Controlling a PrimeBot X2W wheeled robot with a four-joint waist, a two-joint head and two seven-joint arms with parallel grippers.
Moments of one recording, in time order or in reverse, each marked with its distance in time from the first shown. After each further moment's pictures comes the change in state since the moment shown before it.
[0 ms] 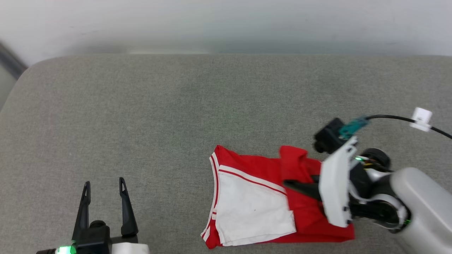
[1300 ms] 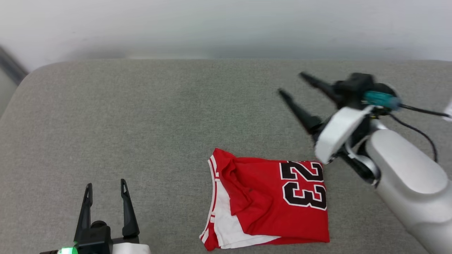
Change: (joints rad) left arm -0.013 -0.036 0.021 0.026 0.010 -0.032 0.000; right arm -0.316 0.171 0.181 0.474 -0.319 0.000 -0.849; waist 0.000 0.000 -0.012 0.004
